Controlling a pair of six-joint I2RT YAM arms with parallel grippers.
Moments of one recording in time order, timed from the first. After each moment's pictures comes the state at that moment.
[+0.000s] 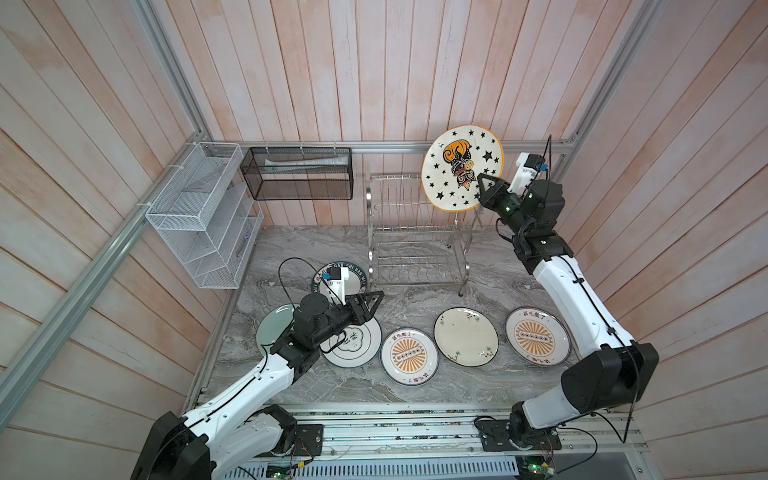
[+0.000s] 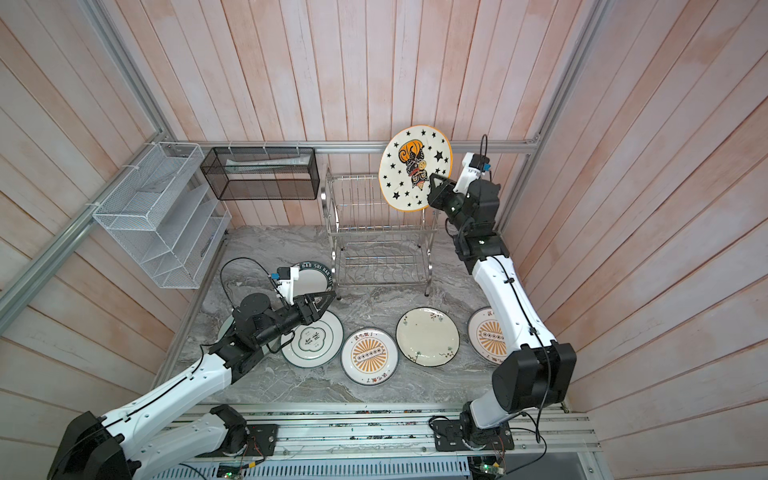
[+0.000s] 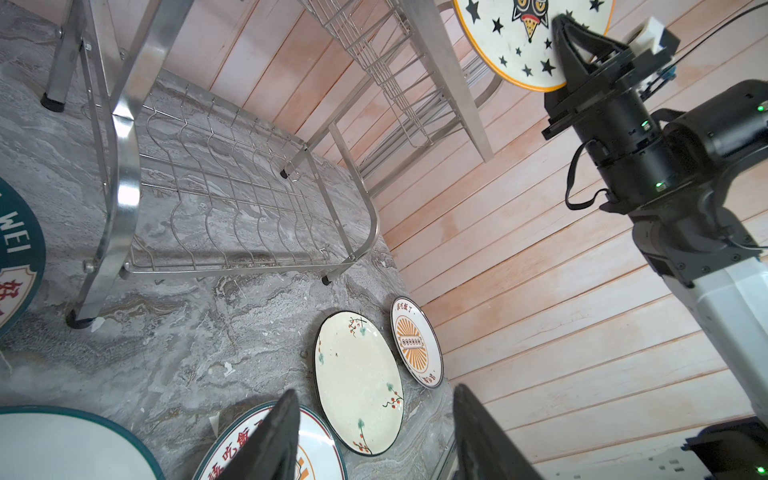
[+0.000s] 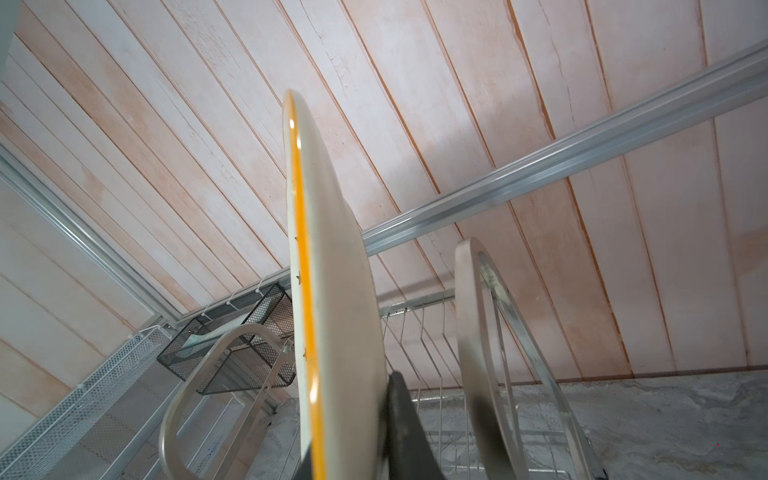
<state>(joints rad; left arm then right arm) -0.56 1.03 0.58 0.31 0.32 -0.79 0.22 1.55 1.60 0.04 -0.14 0.57</state>
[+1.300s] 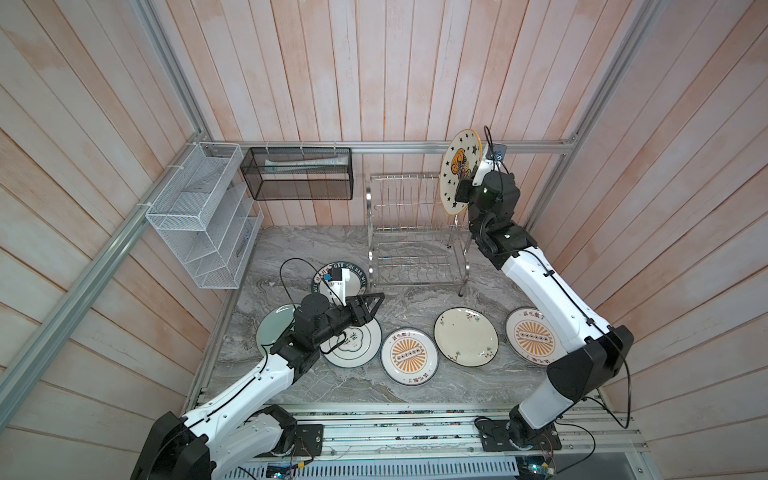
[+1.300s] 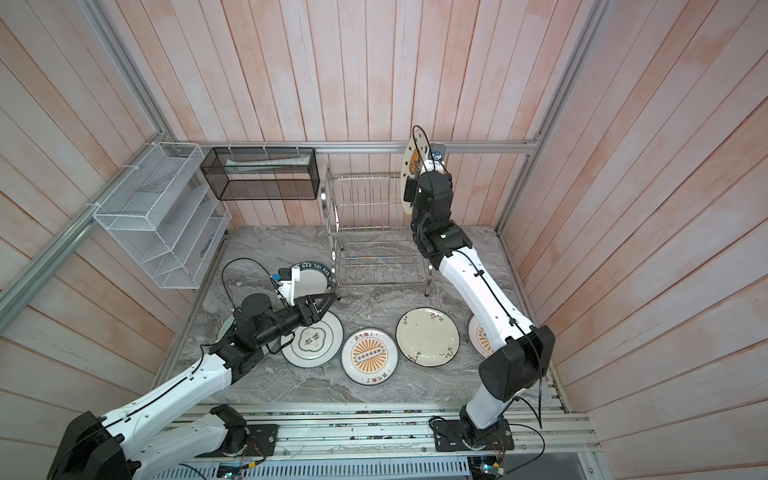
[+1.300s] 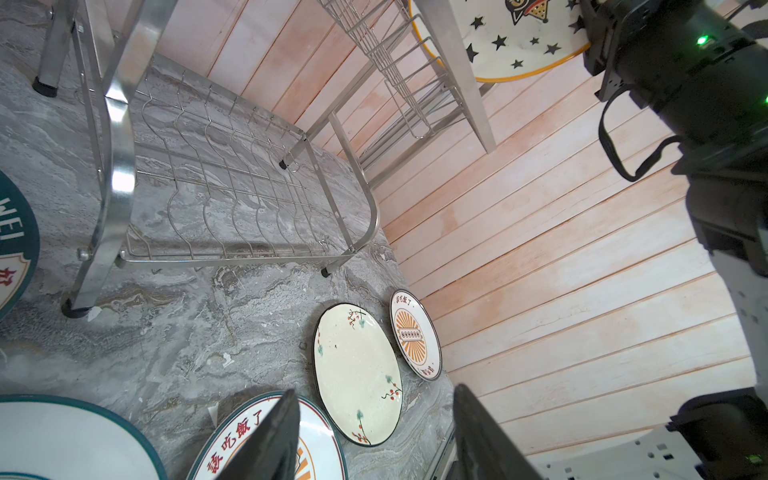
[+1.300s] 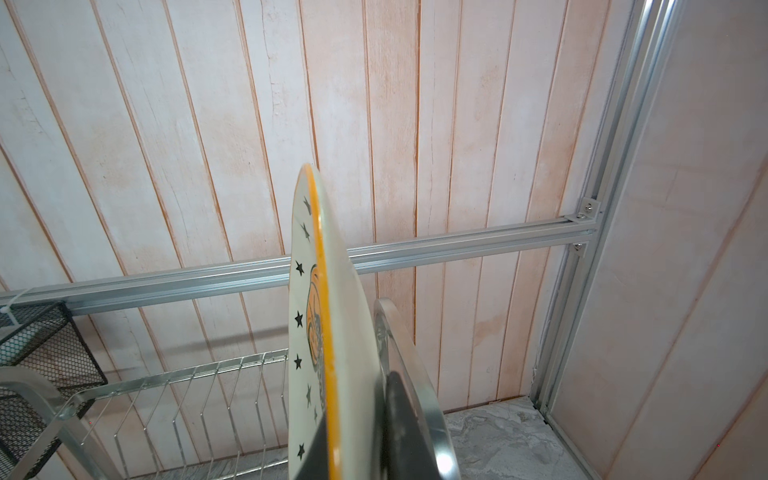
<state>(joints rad) -0.57 1.03 0.58 0.29 0.33 -0.80 0.48 1.65 1.78 -0.03 0.59 0.03</state>
